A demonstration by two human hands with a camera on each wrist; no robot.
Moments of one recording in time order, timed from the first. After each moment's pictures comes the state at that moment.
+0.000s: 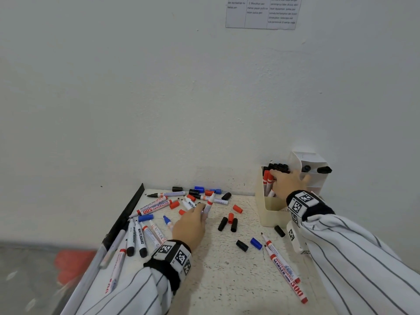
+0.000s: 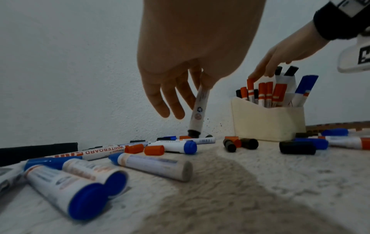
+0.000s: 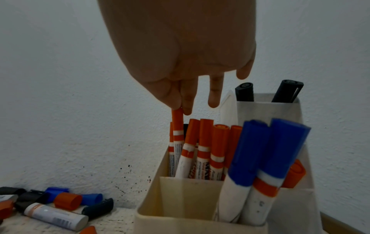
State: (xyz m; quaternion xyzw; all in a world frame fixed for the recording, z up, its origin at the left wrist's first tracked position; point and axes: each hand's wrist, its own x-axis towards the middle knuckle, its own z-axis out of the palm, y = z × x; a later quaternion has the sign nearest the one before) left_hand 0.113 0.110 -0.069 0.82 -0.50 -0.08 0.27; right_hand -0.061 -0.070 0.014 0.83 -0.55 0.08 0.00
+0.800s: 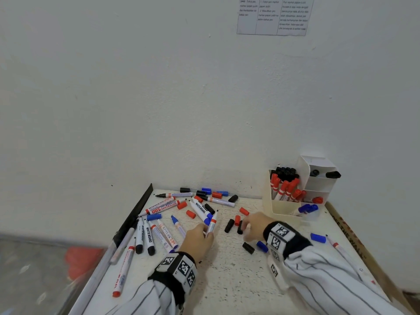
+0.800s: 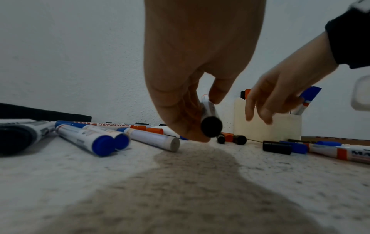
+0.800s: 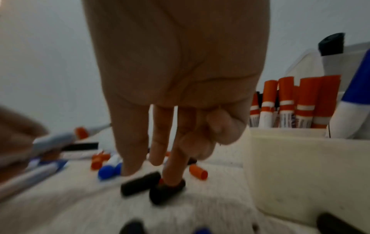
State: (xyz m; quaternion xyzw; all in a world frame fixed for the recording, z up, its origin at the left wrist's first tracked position) left_hand 0.108 0.124 -0.092 0.82 -0.40 -0.27 0.32; right_hand -0.023 -0.010 -0.046 0.90 -0.38 -0.14 -0.17
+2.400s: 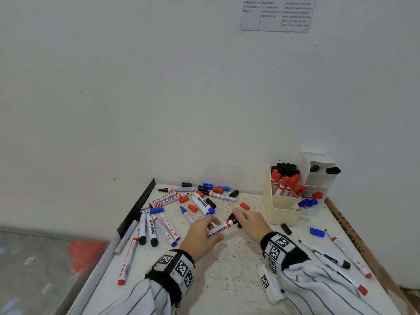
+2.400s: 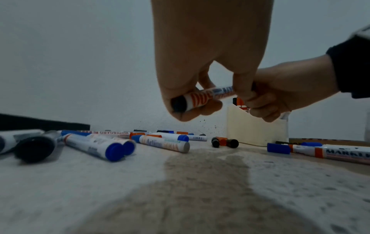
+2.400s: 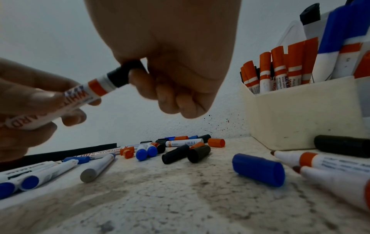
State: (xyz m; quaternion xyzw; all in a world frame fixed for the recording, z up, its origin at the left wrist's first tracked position) left_hand 0.094 0.148 -0.075 0.76 -0.49 -0.21 0.38; right_hand -0.022 0.029 -0.062 0.84 -0.37 0.15 -0.38
